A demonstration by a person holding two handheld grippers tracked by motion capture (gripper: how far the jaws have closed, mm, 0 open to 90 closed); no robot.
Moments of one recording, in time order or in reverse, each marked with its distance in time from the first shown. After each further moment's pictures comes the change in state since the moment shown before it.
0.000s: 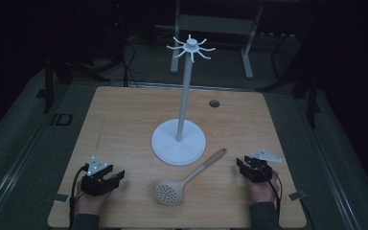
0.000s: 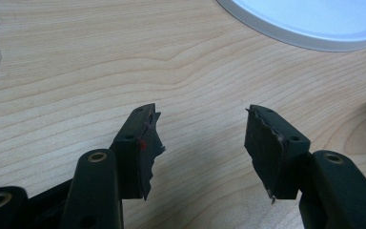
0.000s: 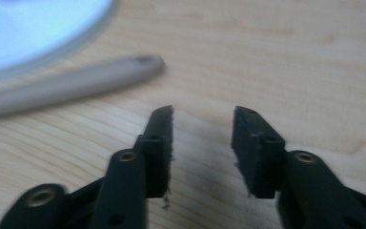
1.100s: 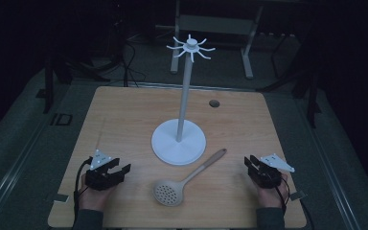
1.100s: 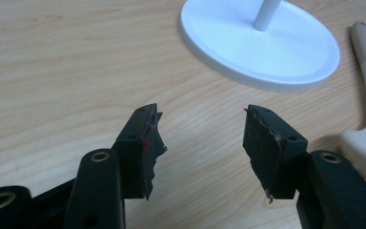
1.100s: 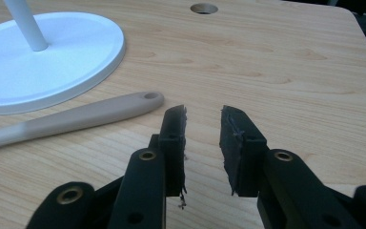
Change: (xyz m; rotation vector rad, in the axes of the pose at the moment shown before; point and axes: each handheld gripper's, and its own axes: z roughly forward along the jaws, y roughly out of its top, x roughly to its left) left arm -0.020 0.034 -0.008 -0.055 -0.055 0.014; right arm 0.003 0.001 -0.037 -0.124 -0.033 -0.011
